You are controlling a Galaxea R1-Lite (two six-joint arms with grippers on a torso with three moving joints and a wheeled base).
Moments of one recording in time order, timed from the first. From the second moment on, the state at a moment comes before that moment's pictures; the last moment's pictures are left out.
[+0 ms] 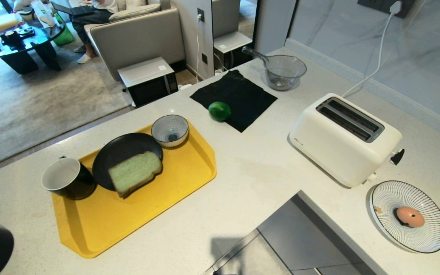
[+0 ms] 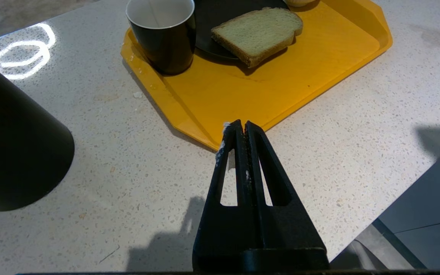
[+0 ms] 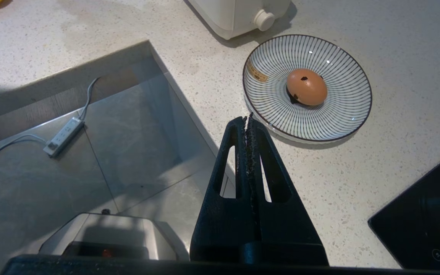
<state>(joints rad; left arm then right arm) 0.00 0.00 0.00 -0.05 0.01 -0.02 0.00 0.00 0.00 0.01 0.01 -0.03</state>
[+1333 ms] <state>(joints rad) 0.00 0.00 0.00 -0.05 0.01 -0.02 0.00 0.00 0.00 0.00 -0.01 -0.04</state>
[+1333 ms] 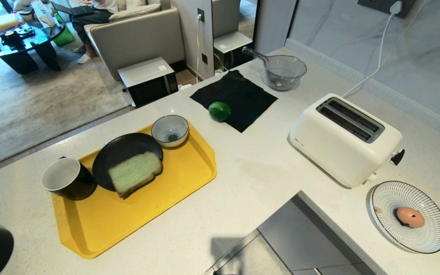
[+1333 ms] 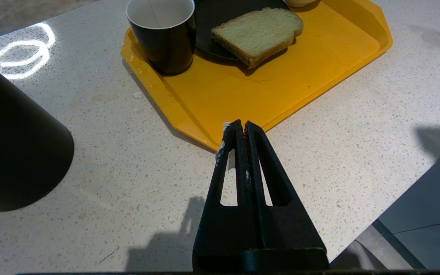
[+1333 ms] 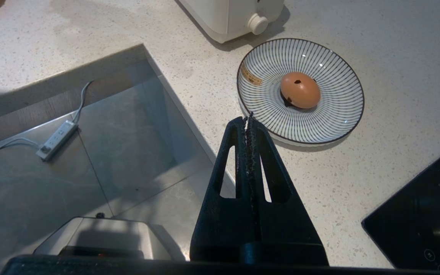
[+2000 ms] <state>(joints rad) 0.00 0.00 0.00 -0.05 0.01 -0.02 0.00 0.00 -0.02 0.01 -0.02 -0.04</state>
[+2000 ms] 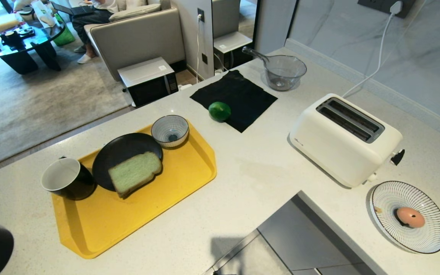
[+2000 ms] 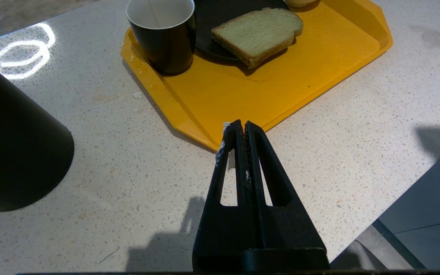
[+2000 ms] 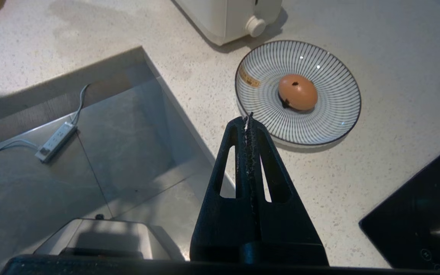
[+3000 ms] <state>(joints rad) 0.00 0.00 0.00 -0.05 0.01 -0.02 0.03 0.58 -0.73 0.55 -0.22 -0.23</state>
